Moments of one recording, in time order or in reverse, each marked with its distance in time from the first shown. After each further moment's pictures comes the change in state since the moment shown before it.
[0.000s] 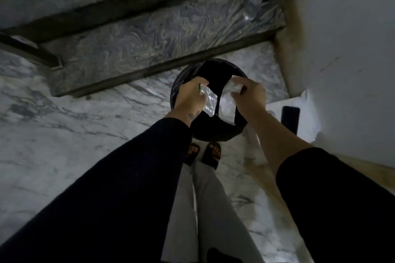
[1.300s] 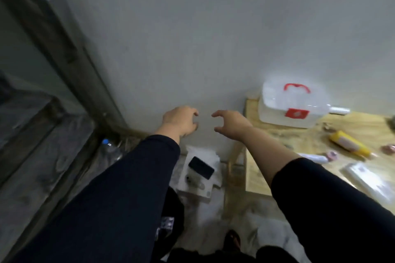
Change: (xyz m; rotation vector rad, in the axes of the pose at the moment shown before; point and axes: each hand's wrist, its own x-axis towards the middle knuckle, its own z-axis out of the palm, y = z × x) left_hand -0.216 0.332 0.020 1.016 -0.351 1.336; right_hand -0.267 0.010 -0.279 -0.118 0.513 0.301
